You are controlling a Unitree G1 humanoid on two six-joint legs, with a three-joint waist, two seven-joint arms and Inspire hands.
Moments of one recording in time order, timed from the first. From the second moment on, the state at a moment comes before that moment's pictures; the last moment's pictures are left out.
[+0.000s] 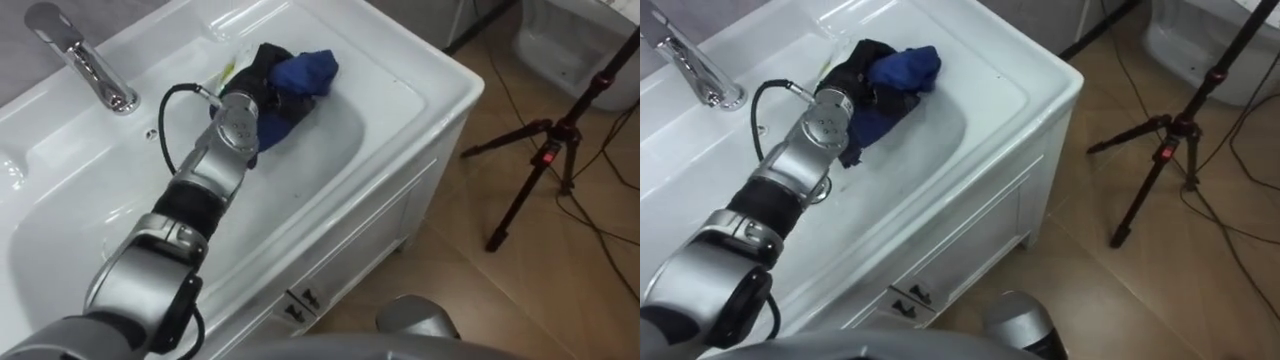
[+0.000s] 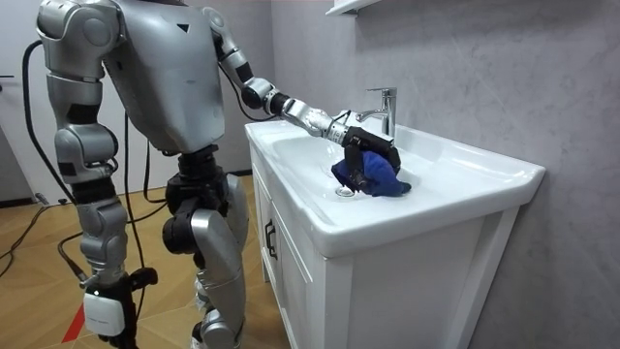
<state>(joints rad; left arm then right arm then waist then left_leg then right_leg) -0.51 0.17 -0.30 0.68 0.42 0.22 0.11 0.26 -0.27 0.05 1.13 -0.13 0.27 0.02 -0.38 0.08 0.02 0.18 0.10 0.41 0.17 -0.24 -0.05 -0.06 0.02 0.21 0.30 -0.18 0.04</state>
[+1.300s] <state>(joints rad) -0.30 0.28 -0.16 1.01 0.76 0.24 0.23 0.29 -0.28 0.02 1.14 -0.18 0.28 0.03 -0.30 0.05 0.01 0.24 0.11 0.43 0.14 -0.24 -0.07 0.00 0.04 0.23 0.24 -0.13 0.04</state>
